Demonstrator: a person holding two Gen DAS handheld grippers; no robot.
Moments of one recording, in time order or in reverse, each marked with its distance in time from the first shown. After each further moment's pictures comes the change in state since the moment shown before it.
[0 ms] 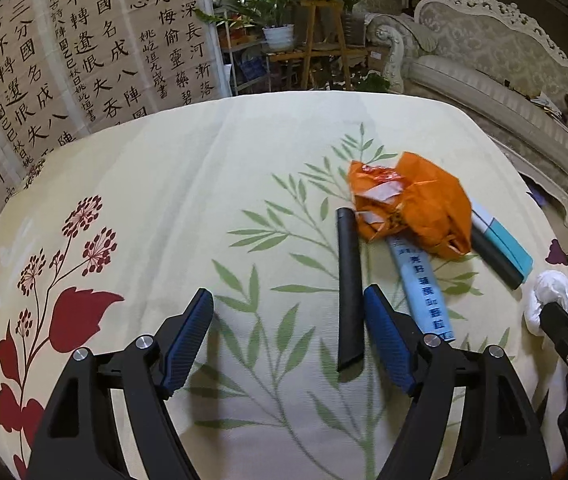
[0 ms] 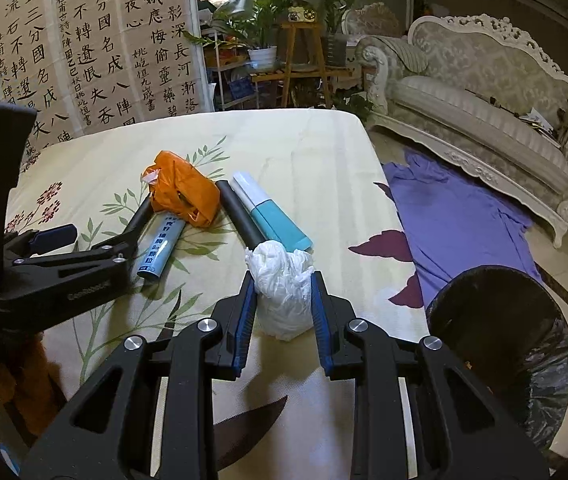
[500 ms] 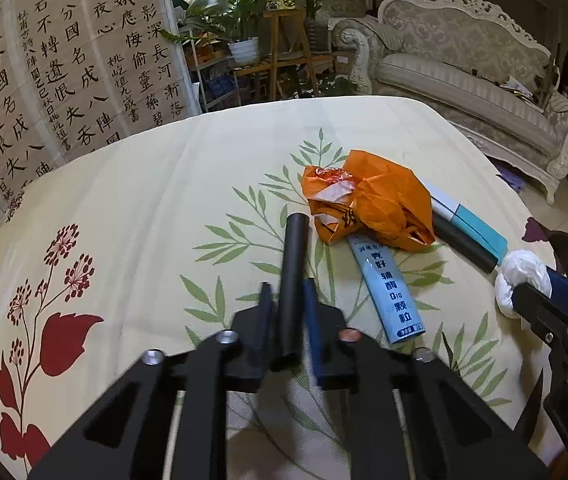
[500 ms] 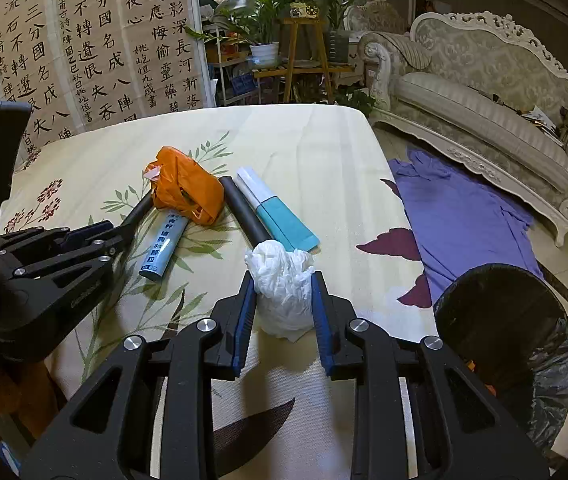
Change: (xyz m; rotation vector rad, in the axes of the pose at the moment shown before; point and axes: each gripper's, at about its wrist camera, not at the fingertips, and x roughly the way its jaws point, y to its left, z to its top) left arm -0.007 -0.017 -0.001 0.110 -0.050 -0.059; right arm 0.004 0.004 0.000 -0.003 0.012 0.001
